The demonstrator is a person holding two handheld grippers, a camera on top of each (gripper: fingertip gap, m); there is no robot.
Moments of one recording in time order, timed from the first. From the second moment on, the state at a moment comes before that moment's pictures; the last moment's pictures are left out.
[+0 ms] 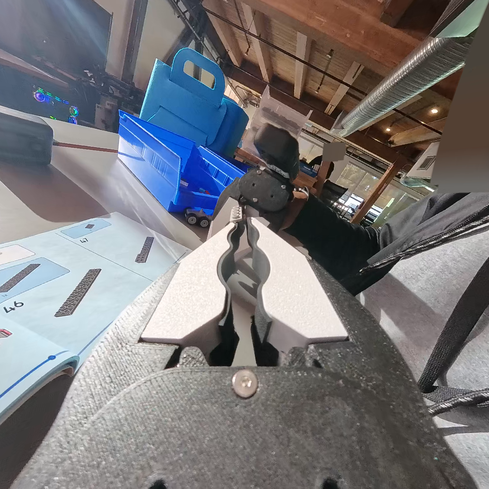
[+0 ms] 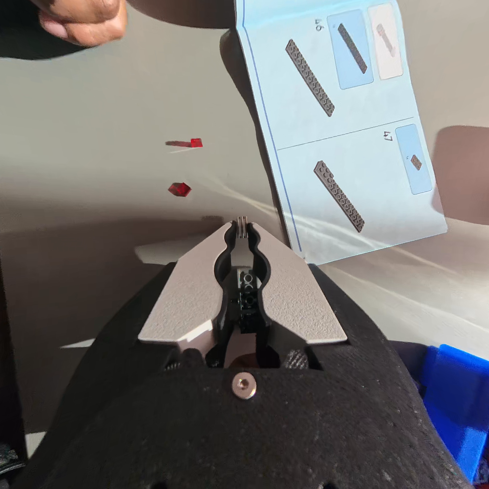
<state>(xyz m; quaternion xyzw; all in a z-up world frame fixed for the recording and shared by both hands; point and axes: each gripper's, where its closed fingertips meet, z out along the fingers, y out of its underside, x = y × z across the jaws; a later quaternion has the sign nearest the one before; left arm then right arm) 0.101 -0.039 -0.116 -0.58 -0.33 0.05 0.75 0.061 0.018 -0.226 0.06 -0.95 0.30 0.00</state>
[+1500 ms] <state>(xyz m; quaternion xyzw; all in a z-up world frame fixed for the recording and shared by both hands) 0.123 -0.017 -0.113 -0.66 -0.18 0.22 0.70 0.128 -0.036 -0.102 0.19 -0.89 0.42 -0.07</state>
